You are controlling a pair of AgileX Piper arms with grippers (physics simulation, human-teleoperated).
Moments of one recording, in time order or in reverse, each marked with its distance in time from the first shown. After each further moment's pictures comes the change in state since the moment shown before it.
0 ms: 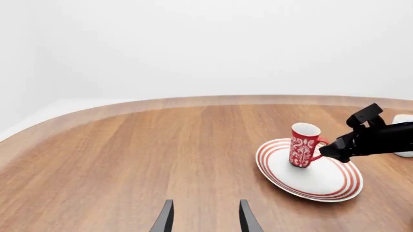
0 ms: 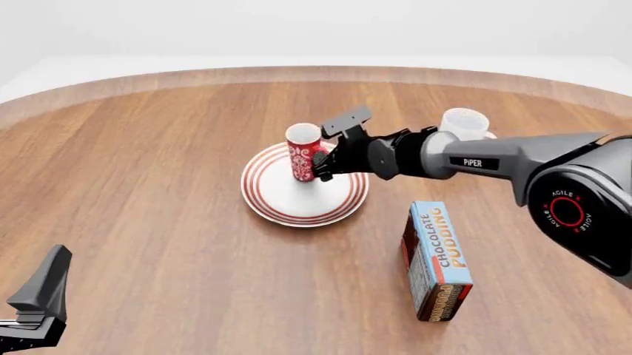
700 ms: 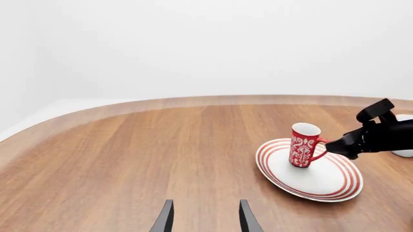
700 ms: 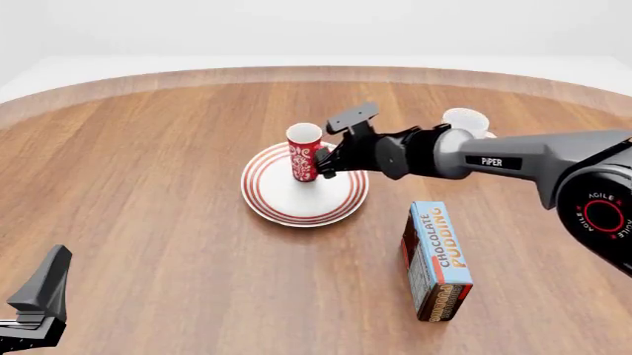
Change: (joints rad) left arm 0.000 0.000 0.000 0.000 0.000; right arm 0.002 -0.078 0.074 -0.023 0.018
